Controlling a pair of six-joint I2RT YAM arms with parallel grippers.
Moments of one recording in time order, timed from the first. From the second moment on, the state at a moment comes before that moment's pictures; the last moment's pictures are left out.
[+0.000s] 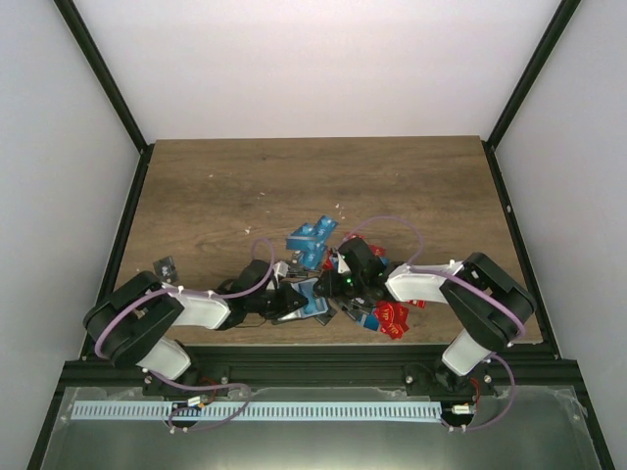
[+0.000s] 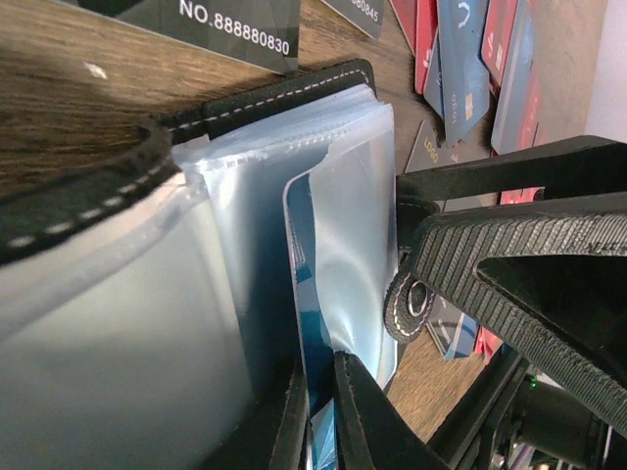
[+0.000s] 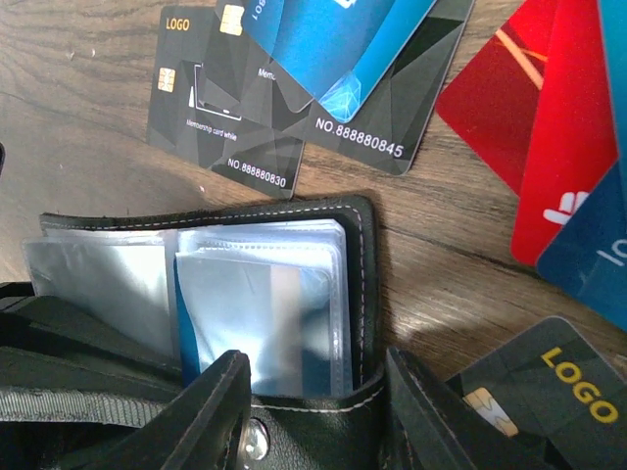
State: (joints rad) left arm -0.77 1.50 0.35 0.43 0.40 -1.09; right arm 0.76 1.61 0.65 0.08 -0.35 0.74
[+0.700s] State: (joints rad) left arm -0.78 1.31 0.46 -0.06 0.36 -0.93; right arm 0.77 1.44 0.65 -0.15 -0.29 0.71
